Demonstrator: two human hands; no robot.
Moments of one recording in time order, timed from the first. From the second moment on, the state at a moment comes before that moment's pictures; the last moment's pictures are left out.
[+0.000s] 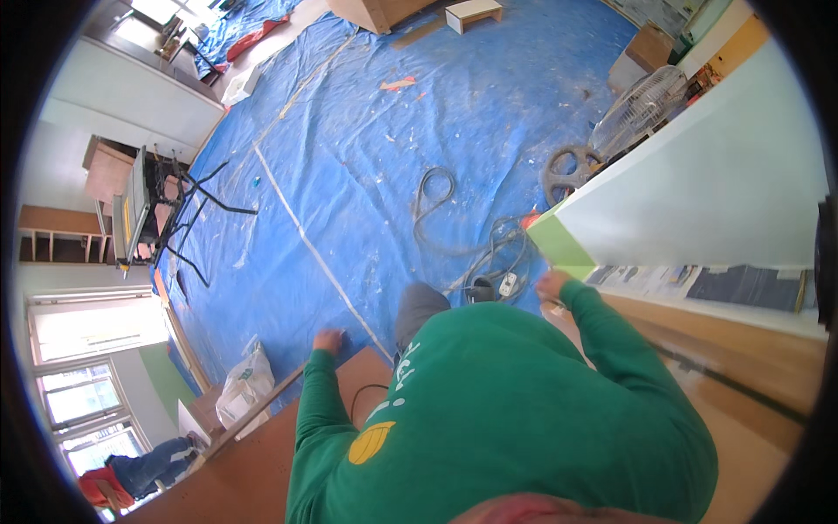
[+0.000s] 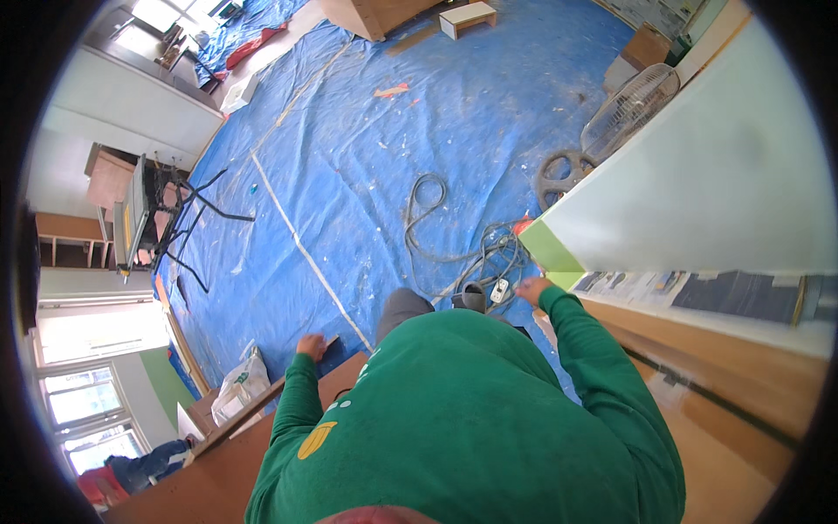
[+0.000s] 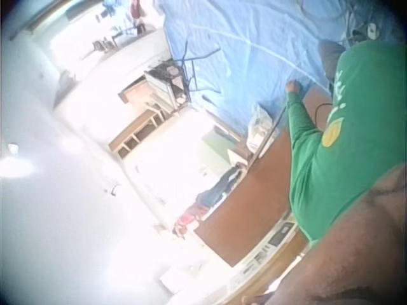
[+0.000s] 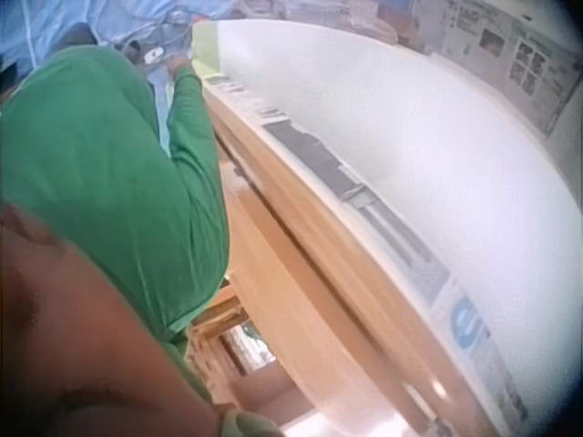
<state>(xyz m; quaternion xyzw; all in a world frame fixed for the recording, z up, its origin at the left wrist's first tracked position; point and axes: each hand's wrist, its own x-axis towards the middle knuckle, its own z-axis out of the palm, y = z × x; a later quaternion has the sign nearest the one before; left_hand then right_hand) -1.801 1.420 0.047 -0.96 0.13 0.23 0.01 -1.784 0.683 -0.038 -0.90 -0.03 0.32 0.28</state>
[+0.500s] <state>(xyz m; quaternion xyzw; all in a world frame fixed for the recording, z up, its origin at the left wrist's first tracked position) -1.441 1.432 -0.044 -0.89 0.14 0.43 -0.11 -1.496 0.689 0.097 -0.89 0.16 0.35 0.24</state>
